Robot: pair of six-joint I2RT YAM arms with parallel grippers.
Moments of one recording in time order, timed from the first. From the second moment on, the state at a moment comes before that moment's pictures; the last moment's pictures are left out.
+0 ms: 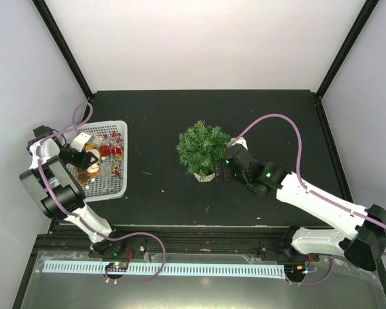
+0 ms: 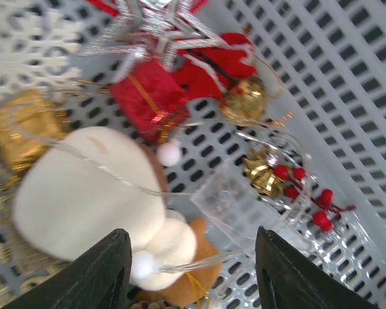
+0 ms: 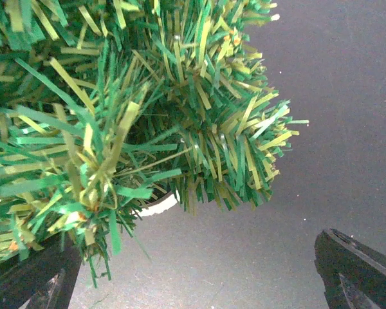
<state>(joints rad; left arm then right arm) 0.65 1.70 1.24 -0.88 0.53 1.00 0.90 1.17 0.99 -0.67 0.37 0.56</state>
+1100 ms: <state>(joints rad) 0.56 1.81 1.27 -0.93 0.35 1.20 0.90 1.30 1.11 -0.67 0.33 0.55</state>
